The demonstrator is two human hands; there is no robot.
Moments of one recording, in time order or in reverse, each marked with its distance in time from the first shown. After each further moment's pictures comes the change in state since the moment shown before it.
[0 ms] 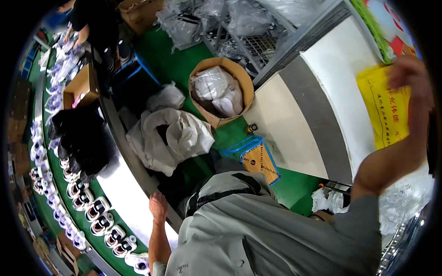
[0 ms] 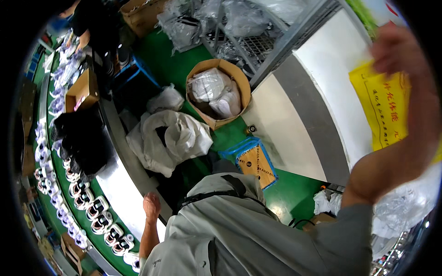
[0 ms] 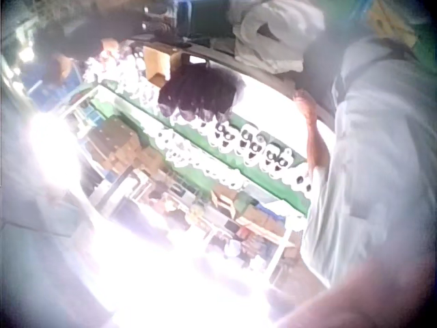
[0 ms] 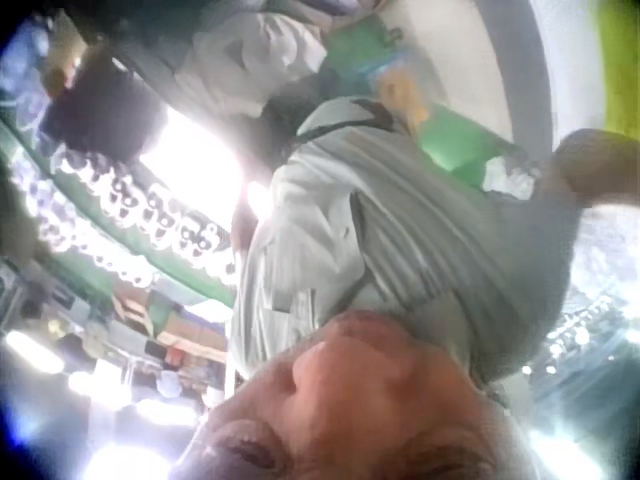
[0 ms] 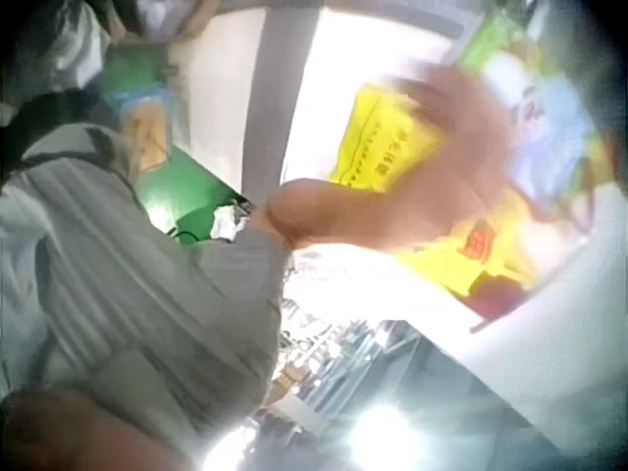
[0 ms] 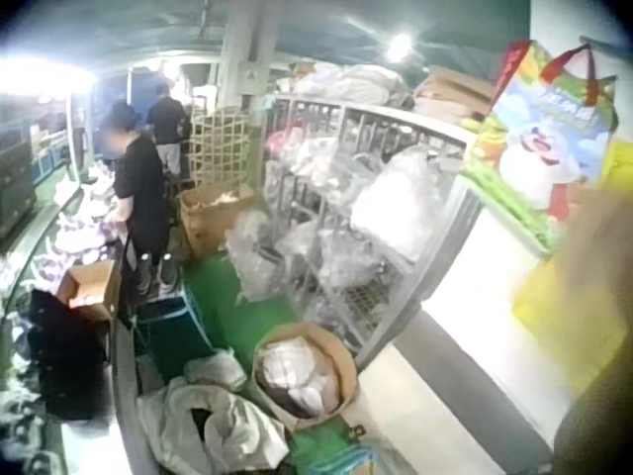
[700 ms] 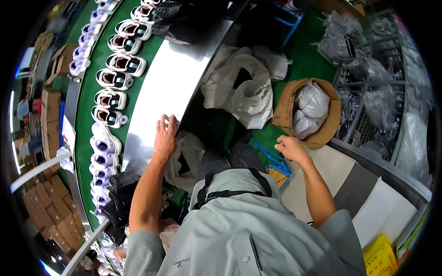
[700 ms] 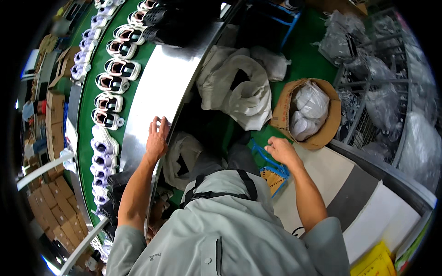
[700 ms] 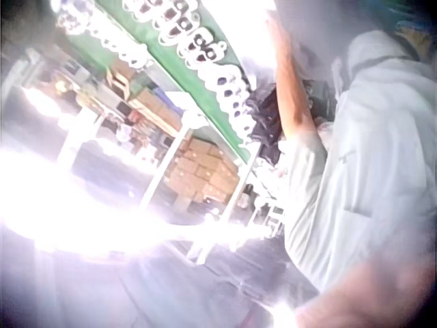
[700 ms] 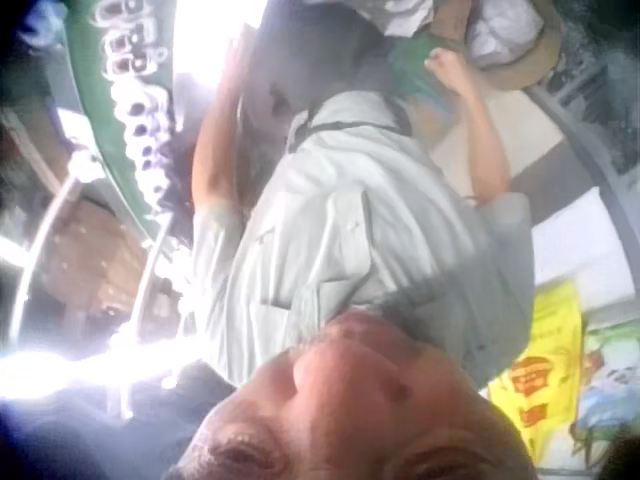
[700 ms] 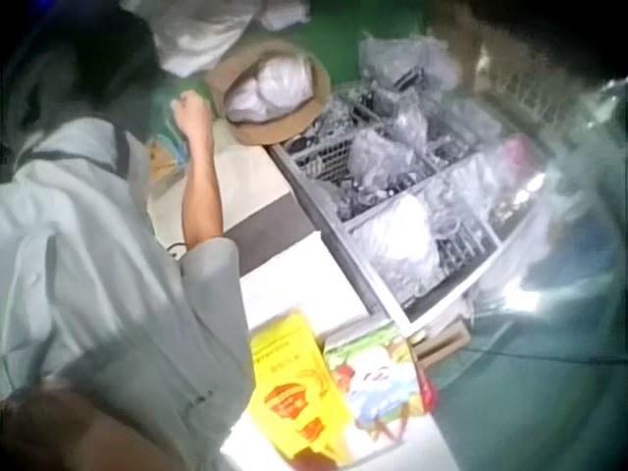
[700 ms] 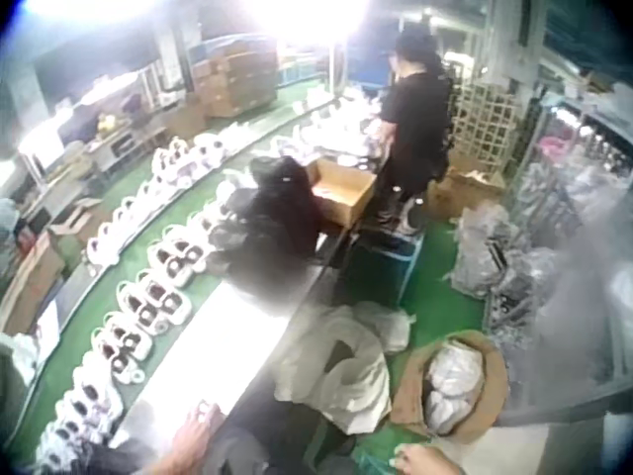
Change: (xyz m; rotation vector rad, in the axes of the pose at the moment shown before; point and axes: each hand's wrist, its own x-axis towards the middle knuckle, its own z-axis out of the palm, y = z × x) left_hand -0.083 0.000 -0.014 0.155 -0.100 -0.460; right_hand -0.068 0.121 0.492 0.032 -1.404 -0.121
